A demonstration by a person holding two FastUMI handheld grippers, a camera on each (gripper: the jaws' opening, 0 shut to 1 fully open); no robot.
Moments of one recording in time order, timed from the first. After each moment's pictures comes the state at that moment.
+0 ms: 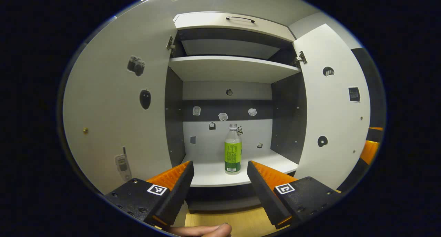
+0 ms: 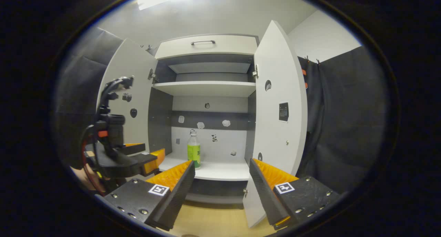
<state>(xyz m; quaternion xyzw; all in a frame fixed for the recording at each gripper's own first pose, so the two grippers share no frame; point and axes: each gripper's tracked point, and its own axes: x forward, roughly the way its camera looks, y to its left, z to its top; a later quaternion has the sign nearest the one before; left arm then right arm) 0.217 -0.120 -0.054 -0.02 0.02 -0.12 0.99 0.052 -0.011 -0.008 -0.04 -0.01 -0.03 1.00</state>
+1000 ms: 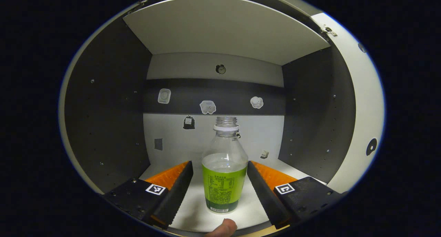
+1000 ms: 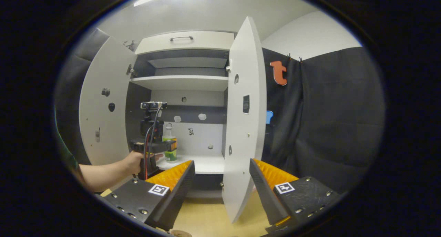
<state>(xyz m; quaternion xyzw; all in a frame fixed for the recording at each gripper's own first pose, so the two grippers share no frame) 0.420 -0.203 -0.105 -0.04 0.04 -0.16 0.98 0.020 -0.083 -0.016 -0.05 0.01 -0.12 0.99</state>
